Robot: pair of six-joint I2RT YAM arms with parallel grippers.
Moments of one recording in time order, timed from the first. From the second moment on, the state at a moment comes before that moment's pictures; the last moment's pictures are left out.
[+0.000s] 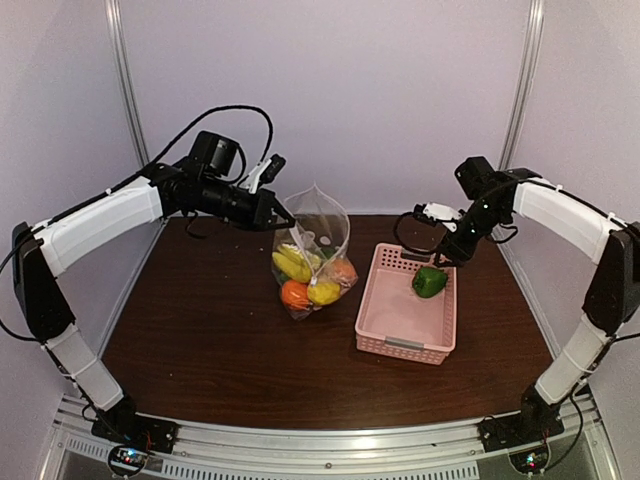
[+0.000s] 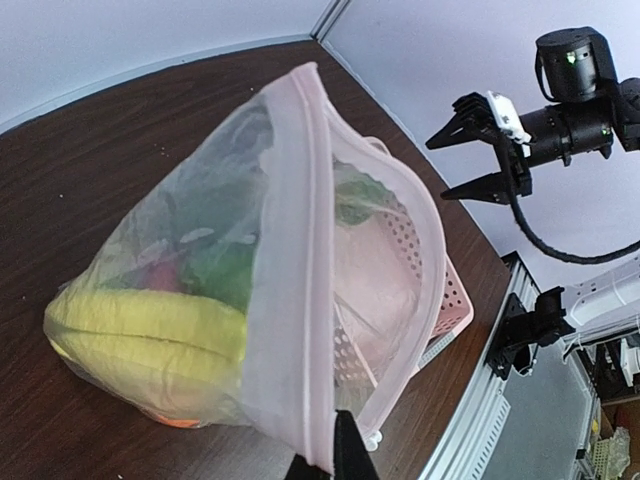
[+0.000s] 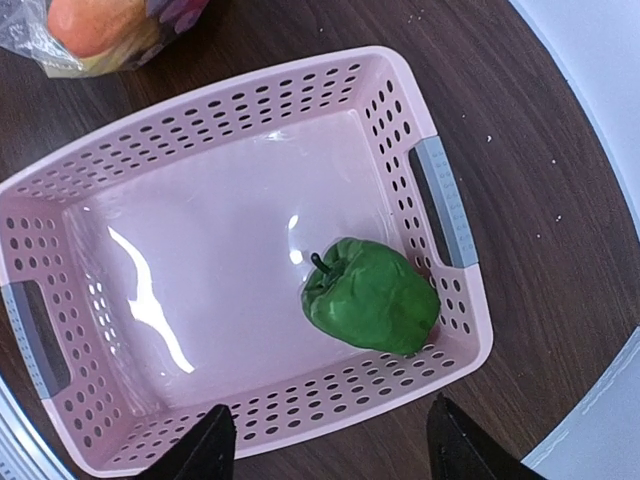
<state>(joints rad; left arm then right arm) -0.62 1.64 1.57 -0.58 0.51 -0.27 0.31 1.61 1.49 -0.99 -0.18 -0.63</state>
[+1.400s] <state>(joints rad) -0.62 1.63 1.52 -0.54 0.54 -0.28 0.36 1.93 1.55 -1.06 -0.25 -0.75</state>
